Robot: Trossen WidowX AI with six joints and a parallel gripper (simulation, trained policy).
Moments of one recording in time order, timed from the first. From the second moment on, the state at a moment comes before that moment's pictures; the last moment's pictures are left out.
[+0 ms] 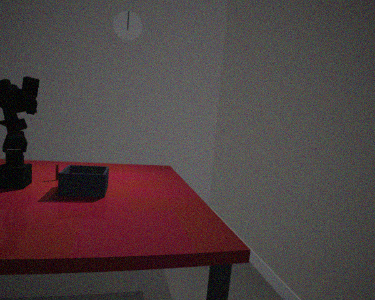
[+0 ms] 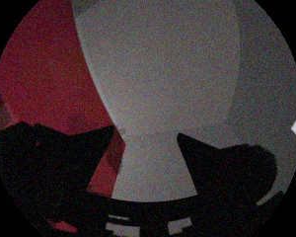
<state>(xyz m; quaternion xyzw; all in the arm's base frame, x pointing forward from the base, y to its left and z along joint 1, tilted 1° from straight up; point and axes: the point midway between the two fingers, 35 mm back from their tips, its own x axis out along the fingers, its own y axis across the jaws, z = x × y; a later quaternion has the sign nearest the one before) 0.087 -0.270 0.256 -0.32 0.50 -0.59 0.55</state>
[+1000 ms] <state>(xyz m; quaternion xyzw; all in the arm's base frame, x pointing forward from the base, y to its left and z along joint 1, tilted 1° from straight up) 0.240 -0.099 0.165 -0.06 0.49 -0.33 0.80</state>
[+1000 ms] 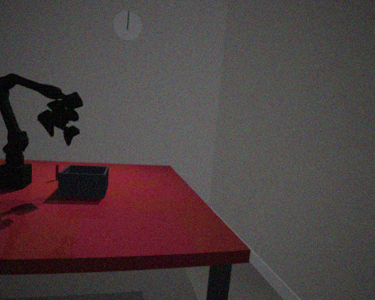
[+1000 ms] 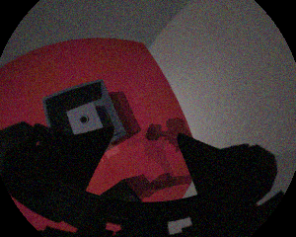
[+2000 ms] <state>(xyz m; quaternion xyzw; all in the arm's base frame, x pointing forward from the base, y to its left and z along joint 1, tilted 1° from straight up) 0.168 0.081 0.108 0.13 0.65 -0.31 0.68</state>
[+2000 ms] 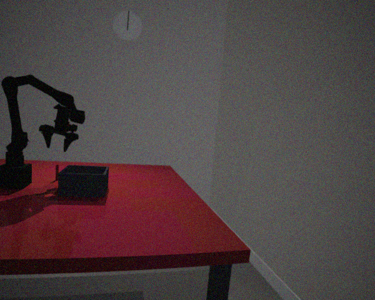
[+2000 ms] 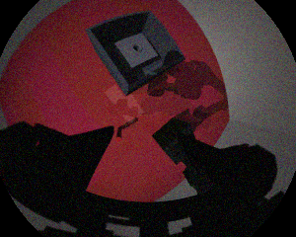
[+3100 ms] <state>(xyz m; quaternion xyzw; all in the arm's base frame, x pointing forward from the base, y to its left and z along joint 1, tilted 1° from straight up) 0.153 0.133 -0.012 0.15 0.68 -0.29 0.66</state>
